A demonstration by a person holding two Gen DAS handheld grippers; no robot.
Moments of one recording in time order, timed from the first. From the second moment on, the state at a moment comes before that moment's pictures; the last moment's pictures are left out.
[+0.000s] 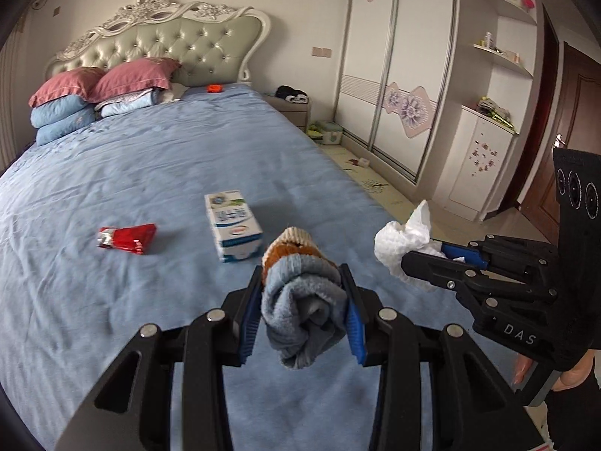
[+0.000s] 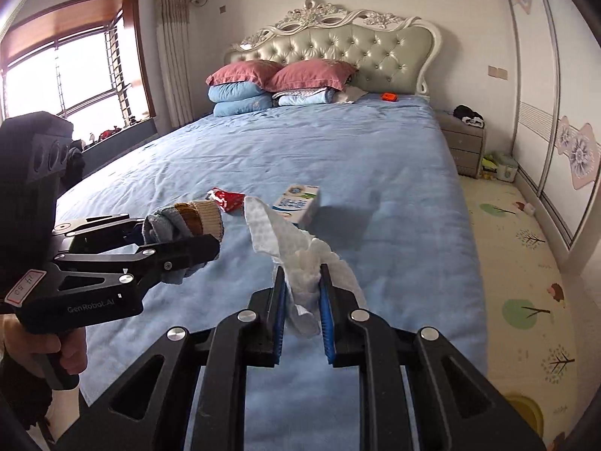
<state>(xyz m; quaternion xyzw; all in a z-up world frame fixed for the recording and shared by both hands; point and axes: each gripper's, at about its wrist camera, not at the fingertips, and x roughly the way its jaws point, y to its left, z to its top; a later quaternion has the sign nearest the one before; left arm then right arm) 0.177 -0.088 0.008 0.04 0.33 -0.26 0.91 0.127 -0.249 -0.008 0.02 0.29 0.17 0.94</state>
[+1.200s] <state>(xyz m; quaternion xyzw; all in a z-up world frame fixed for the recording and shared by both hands) 0.144 -0.530 -0.183 0.20 0.55 -0.45 0.67 0.002 -0.599 -0.191 0.22 0.45 -0.12 0.86</state>
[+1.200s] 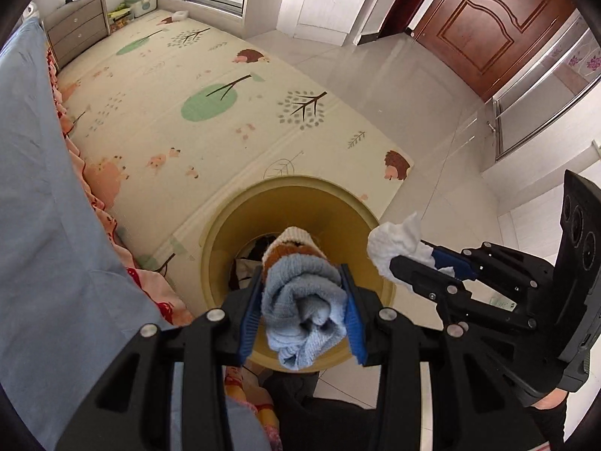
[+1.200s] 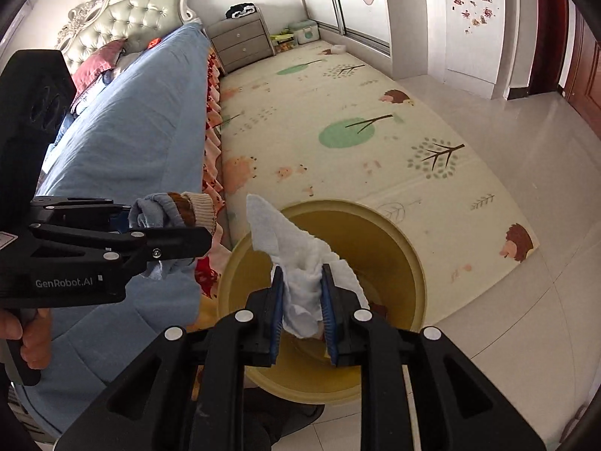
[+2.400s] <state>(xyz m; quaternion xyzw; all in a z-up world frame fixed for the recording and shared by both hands) 0.137 -0.485 -0.099 0.14 0.47 -0.46 0.74 -0.014 -0.574 -0.145 0.20 0.40 -0.13 0.88</state>
